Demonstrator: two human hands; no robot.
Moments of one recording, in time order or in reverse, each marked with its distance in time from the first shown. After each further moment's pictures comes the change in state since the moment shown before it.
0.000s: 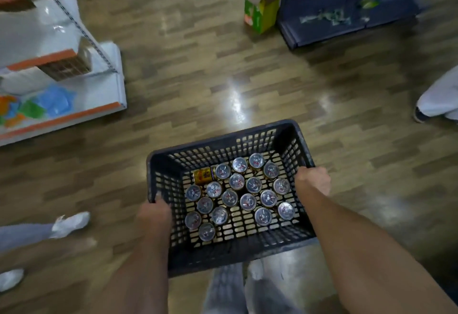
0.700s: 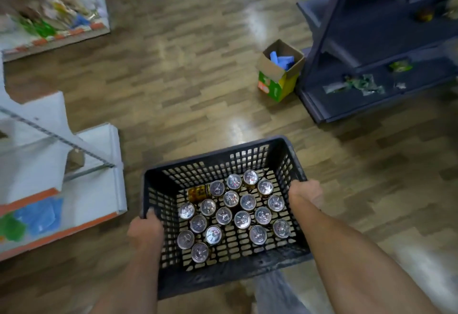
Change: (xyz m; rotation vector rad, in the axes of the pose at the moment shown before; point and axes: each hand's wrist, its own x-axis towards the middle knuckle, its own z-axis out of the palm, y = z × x) left_hand 0.398 0.654 0.057 -0.024 0.035 0.046; right_hand 0.194 -0.695 0.221 0.088 -0.032 0.027
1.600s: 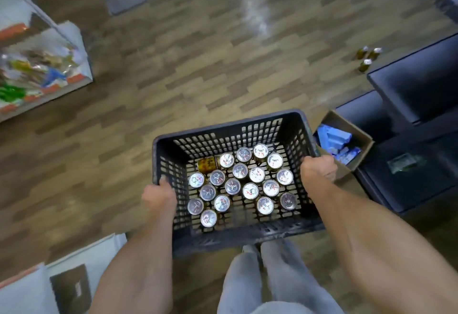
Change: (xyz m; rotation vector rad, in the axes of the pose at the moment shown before) left_hand 0.515 0.851 0.166 0.134 0.040 0.110; right_hand 0.281 -0.860 0.334 0.049 0.115 0.028
